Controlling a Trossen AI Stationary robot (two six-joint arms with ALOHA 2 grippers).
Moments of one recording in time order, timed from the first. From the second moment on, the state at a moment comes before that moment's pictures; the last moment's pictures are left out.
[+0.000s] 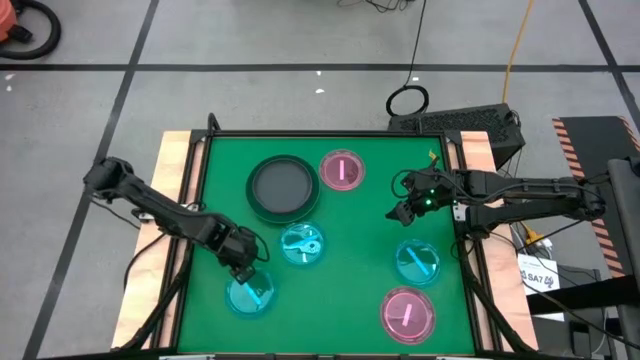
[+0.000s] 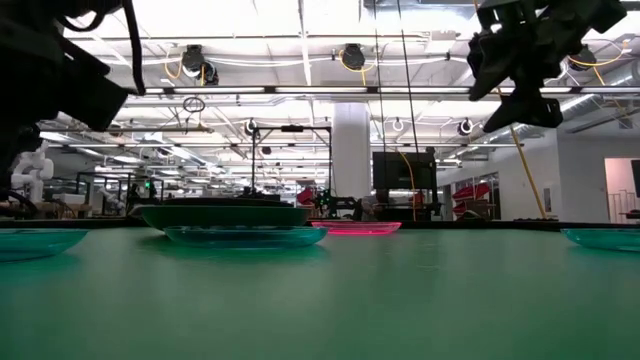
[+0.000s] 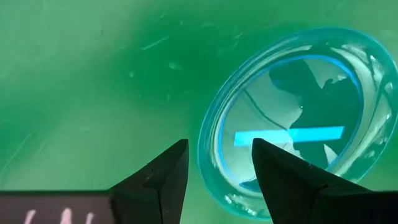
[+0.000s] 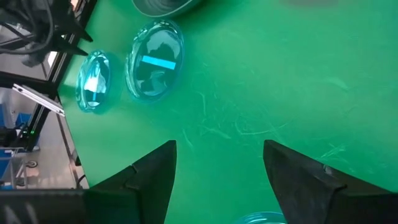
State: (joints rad) left arm -0.42 1.32 0.72 -0.76 0.19 -1.20; right arm -0.13 0.86 0.65 -0.58 -0.15 0.88
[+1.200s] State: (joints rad) left arm -0.51 1.51 0.78 -0.69 0.13 -1.27; right arm -0.13 0.86 0.65 -0.57 -0.15 0.88
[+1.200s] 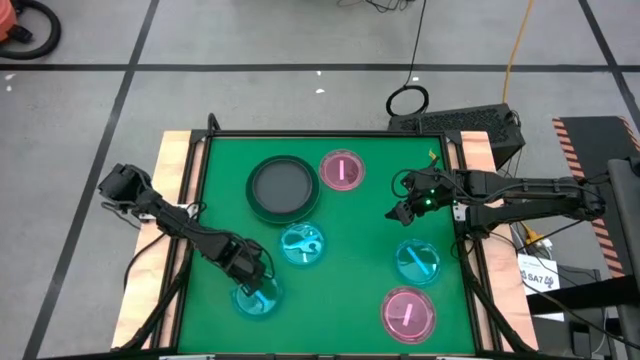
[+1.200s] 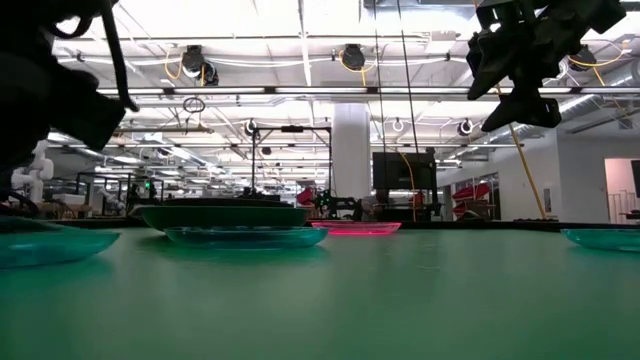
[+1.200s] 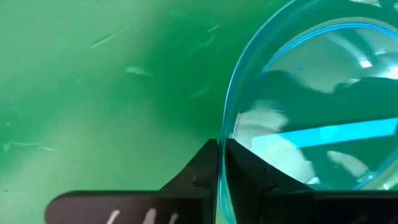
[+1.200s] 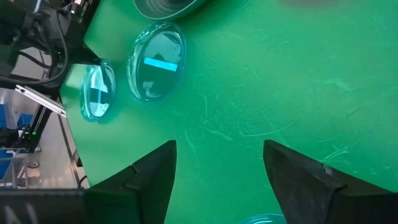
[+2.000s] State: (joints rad) left arm -0.38 1.51 1.17 -0.94 0.02 -1.12; right arm -0.13 0.86 0.65 -0.57 -0.13 0.85
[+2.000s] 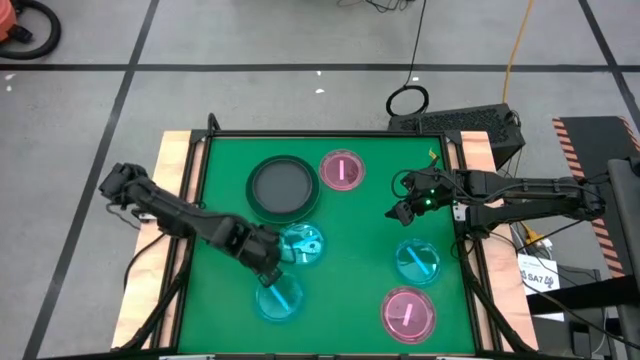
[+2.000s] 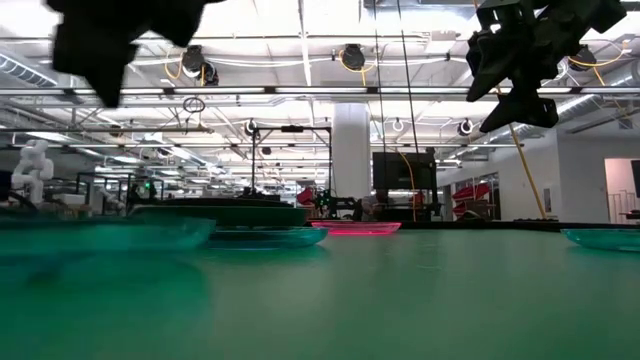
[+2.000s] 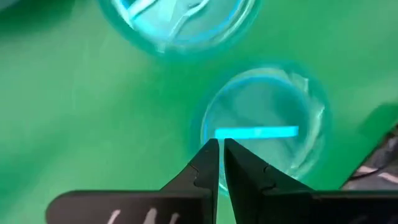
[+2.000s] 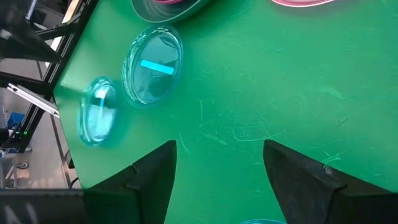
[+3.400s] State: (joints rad) left arm -0.41 1.76 1.02 -0.73 0.16 -1.31; right arm -0.08 0.86 0.65 -0.57 -0.18 0.91
